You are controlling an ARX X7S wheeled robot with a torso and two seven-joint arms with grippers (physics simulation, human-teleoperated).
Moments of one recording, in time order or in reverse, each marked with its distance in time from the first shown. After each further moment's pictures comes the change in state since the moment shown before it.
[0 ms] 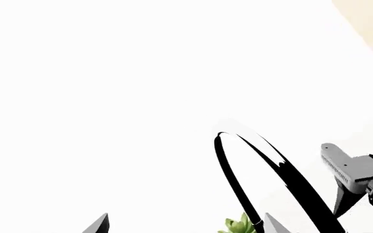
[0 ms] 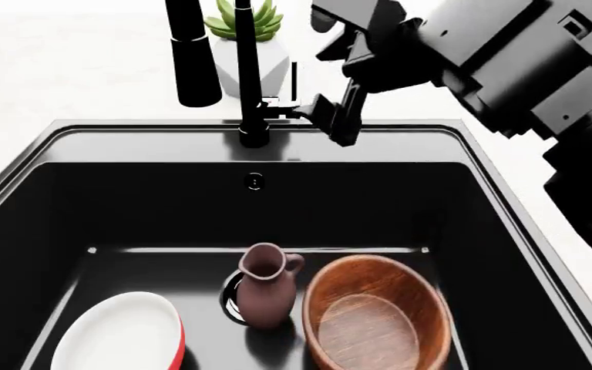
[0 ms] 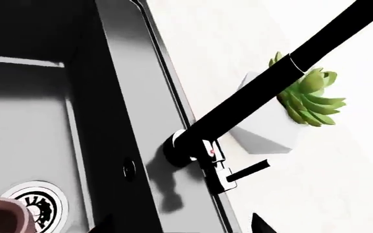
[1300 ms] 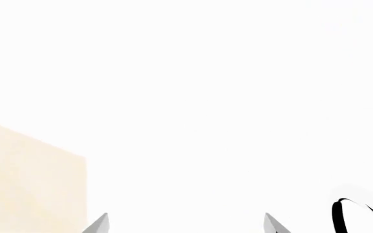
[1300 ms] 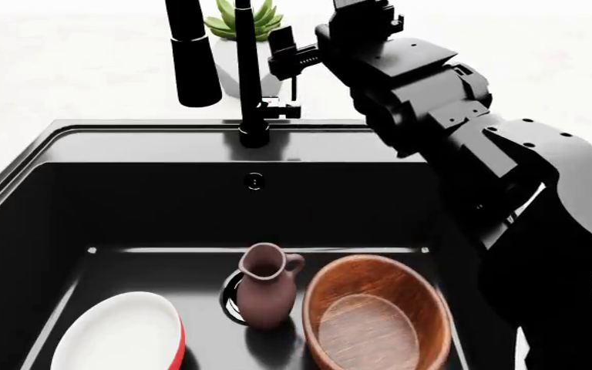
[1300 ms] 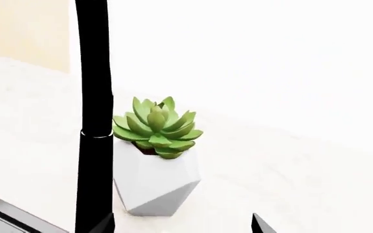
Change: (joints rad) left arm 0.069 0.000 -0.021 0.101 0.052 0.179 -0.538; right arm -0.055 -0.325 -0.266 0.603 0.793 -0.456 0.809
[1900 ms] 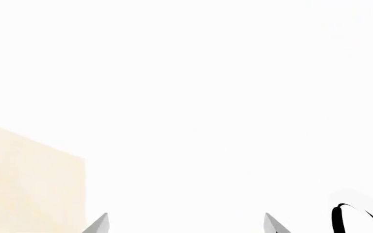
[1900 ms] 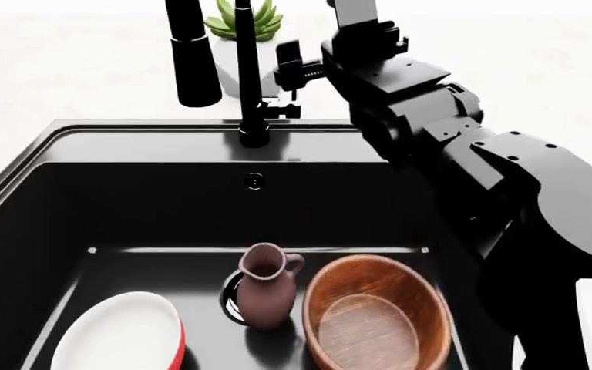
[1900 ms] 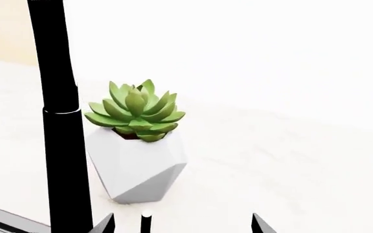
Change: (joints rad) left arm 0.021 0.000 -0.023 0.006 0.000 0.014 -0.009; right arm -0.037 -0.003 -0.068 0.007 0.100 -0.030 0.089
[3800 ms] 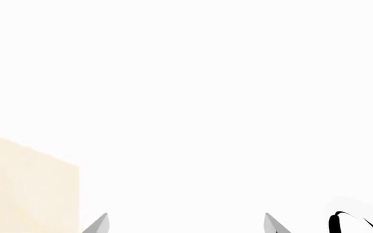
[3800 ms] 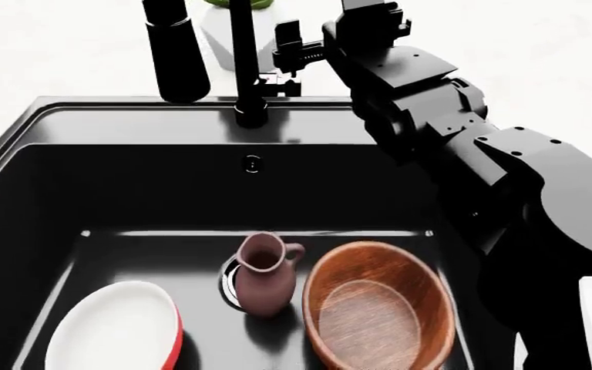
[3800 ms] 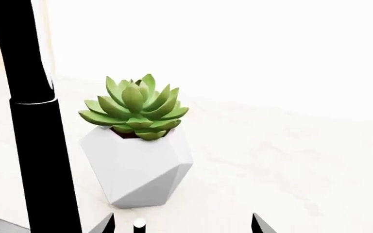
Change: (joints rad) left arm 0.039 0.000 -0.099 0.036 0.022 0.043 -0.016; right arm 0.013 0.000 -0.005 0.014 0.013 -0.089 -0.032
